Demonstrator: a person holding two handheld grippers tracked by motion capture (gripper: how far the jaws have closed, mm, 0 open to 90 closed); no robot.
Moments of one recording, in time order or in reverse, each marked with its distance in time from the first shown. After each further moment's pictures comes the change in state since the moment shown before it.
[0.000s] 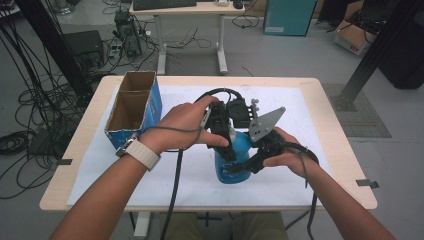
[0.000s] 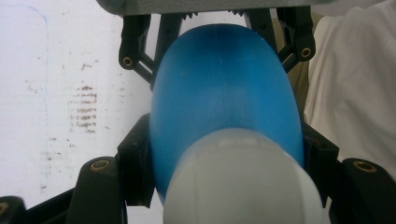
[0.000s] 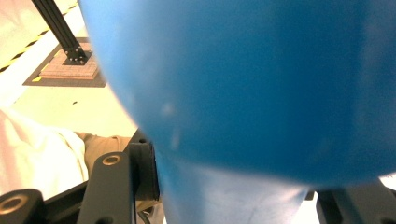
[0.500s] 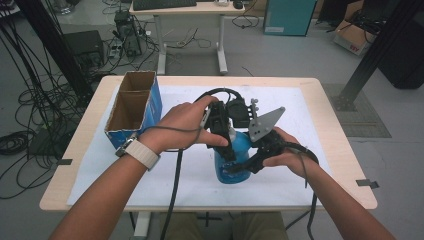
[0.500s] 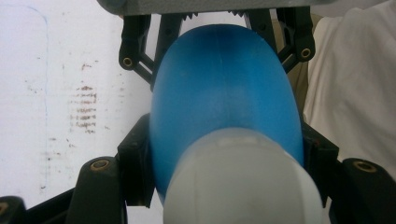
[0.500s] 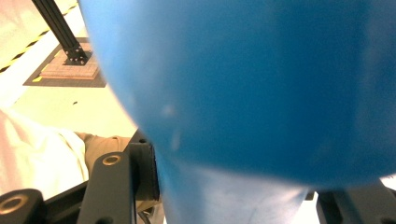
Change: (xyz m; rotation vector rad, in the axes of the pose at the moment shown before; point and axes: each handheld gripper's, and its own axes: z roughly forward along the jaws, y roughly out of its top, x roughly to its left) left arm 0.000 -0.001 0.000 -0.006 0.003 -0.002; right arm 0.000 0.001 0.001 -0.001 0.001 0.001
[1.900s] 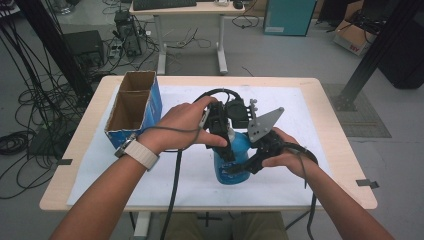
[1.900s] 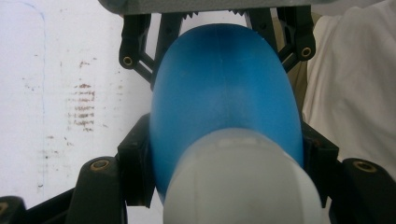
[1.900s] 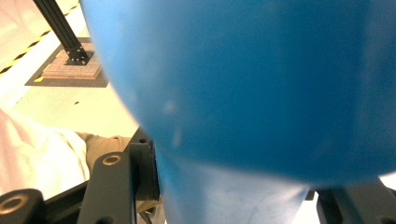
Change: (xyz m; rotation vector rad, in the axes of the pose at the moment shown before) left arm 0.000 -0.002 0.000 0.007 -0.004 -0.001; right arm 0.000 0.000 0.002 0.001 0.005 0.006
